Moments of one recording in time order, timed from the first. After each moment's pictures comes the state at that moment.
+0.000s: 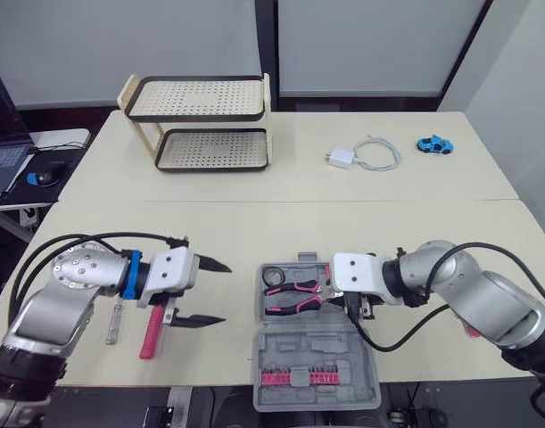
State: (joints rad) left arm -0.15 0.97 -0.01 -0.18 -0.30 0.09 -1.41; right arm -0.58 -0.87 0.61 -0.59 0.11 0.83 0.95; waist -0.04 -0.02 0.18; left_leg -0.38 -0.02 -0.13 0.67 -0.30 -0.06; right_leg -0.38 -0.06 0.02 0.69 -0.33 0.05
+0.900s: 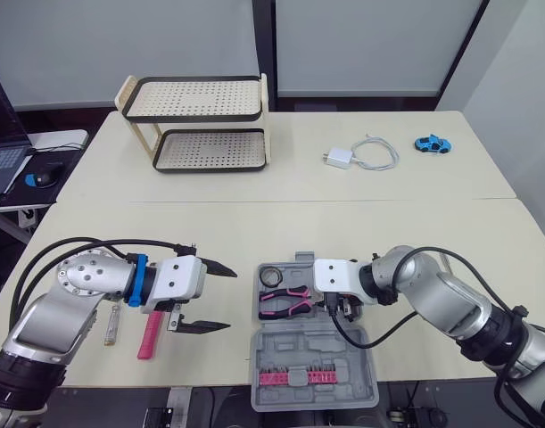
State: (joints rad) left arm -0.16 0.96 -0.05 -0.24 -0.29 0.10 -1.35; right arm -0.58 -0.70 0.69 -0.36 -0.04 0.75 1.00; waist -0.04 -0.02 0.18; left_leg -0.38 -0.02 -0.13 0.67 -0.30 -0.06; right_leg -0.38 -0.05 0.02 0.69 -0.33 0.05
